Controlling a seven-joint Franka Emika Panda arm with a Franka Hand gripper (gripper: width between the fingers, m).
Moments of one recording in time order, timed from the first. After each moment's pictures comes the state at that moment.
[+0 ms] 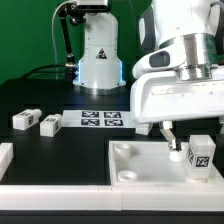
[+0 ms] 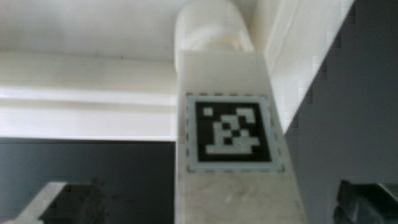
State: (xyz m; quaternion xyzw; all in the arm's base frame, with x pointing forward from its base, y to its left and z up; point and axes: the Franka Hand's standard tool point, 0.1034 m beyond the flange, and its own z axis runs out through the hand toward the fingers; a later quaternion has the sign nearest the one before) arm 0.675 0.100 0.086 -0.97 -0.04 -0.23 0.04
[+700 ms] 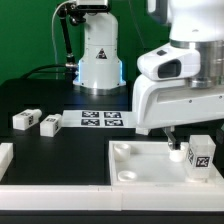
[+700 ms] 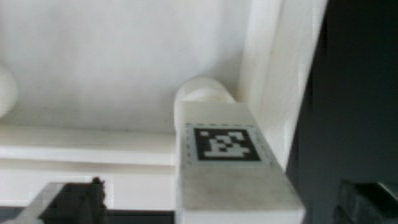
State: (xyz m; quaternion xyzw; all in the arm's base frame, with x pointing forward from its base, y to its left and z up) arm 0.678 0.104 0.088 -1.00 -0.03 0.05 0.06
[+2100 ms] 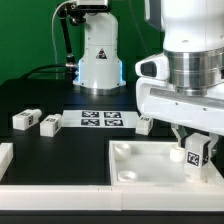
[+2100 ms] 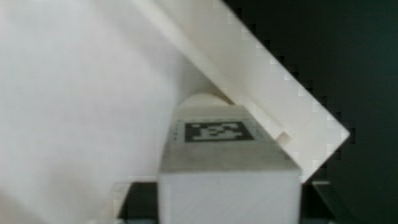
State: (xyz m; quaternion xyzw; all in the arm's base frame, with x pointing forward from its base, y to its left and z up) arm 0.677 0.098 0.079 -0.89 0.44 0.05 0.07
